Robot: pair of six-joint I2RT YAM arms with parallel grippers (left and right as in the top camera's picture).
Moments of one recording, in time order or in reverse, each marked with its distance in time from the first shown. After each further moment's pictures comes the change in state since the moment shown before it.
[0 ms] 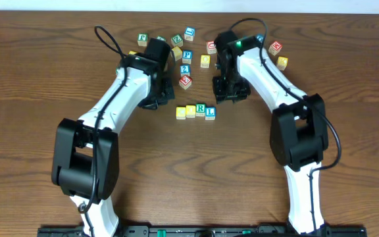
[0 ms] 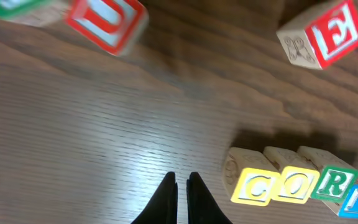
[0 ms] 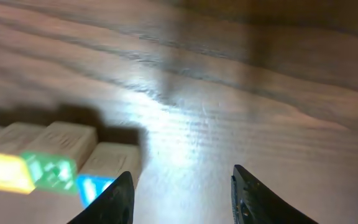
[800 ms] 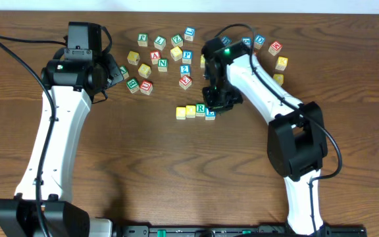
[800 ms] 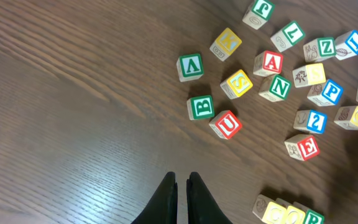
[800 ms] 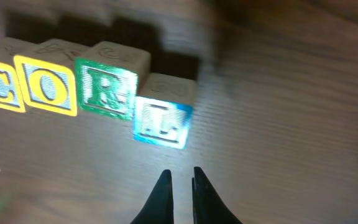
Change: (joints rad) left arm 0.248 -0.365 -0.005 -0.031 -0.121 0.041; right arm 0.101 -0.063 -0.082 -0.037 -0.030 -0.006
